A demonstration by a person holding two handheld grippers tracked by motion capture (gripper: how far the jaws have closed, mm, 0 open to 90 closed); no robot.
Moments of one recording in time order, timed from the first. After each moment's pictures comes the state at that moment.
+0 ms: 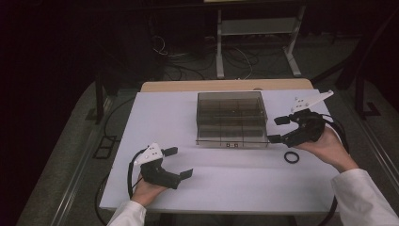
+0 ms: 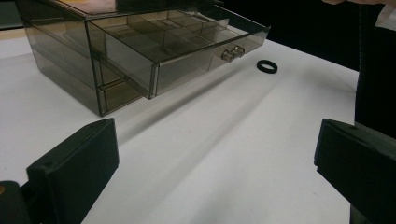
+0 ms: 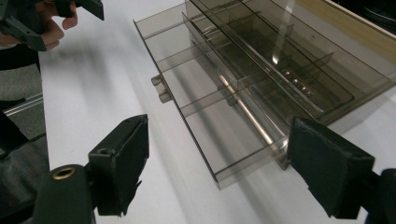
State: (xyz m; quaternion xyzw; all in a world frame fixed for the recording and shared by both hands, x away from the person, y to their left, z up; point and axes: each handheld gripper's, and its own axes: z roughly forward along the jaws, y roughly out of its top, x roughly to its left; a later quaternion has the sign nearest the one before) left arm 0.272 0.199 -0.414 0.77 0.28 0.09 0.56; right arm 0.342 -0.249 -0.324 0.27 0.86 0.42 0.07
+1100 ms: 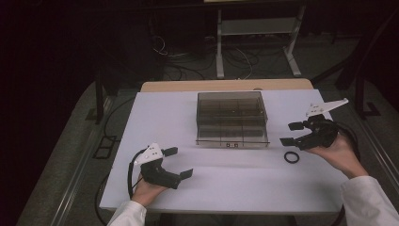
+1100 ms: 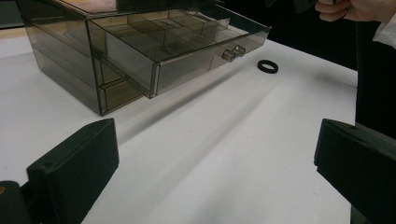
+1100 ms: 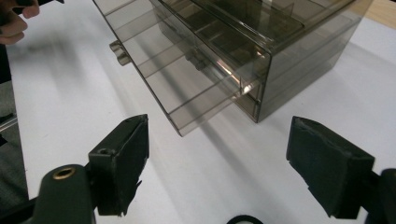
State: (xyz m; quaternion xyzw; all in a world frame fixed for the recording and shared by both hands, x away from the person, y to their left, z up) left arm 0.272 0.199 -0.414 0.77 0.28 0.09 0.56; right arm 0.342 -0.292 -0.355 0.33 0.85 0.42 0.06
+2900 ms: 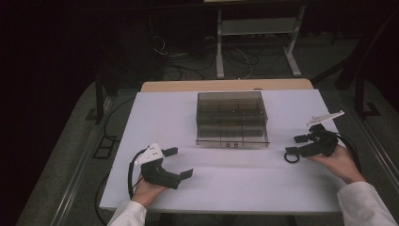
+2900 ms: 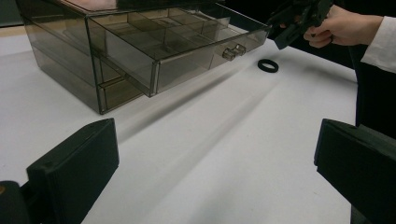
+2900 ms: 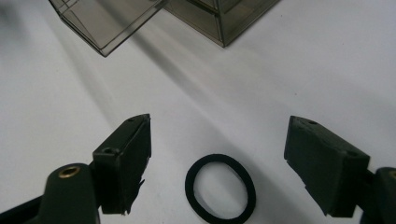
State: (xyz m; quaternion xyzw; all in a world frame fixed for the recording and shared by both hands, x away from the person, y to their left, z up) left arm 0.272 0.198 -0.415 0.77 0.28 0.09 0.56; right arm 0.351 -0.320 -0.417 0.39 0.84 0.37 0.02
